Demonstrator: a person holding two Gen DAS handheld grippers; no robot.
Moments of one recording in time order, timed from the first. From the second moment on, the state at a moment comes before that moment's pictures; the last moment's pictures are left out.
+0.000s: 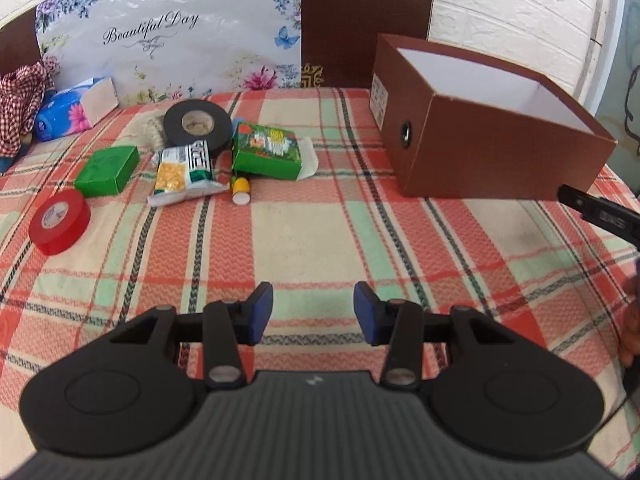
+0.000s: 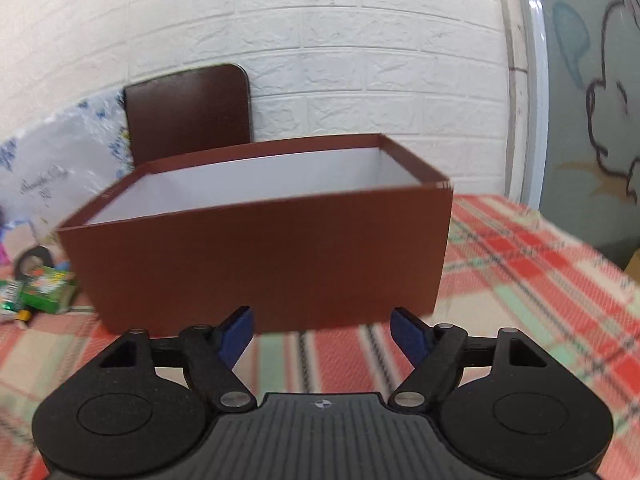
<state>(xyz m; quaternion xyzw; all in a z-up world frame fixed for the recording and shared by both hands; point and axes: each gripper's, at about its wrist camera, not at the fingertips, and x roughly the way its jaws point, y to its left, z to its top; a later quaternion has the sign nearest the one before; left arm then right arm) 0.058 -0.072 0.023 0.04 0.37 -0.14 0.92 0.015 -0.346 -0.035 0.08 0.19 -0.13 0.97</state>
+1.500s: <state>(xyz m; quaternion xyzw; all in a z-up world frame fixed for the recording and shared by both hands) 0.091 0.077 -0.019 -0.07 0.27 -0.04 0.96 0.202 -0.136 -0.029 0.08 0.31 0.05 0.95</state>
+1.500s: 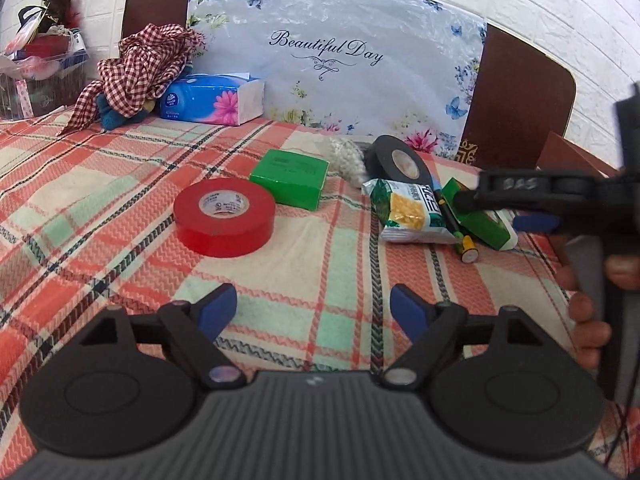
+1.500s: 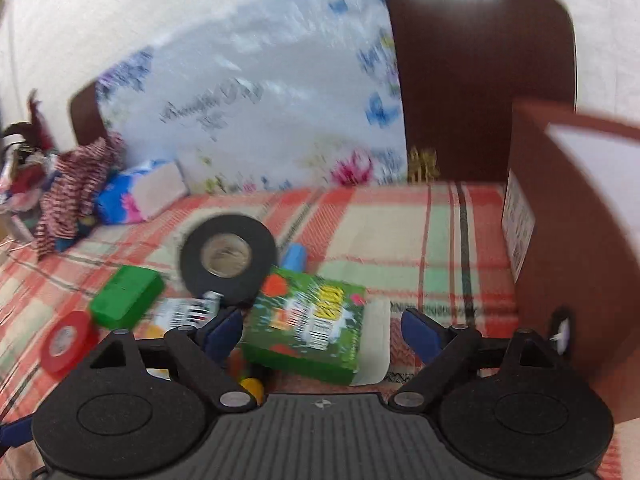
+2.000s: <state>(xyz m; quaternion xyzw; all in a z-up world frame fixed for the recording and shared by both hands) 0.092 0.070 -0.019 -0.05 0.28 -0.03 0.96 0.032 -0.173 -0.042 -0.05 0.30 0.11 0.95</state>
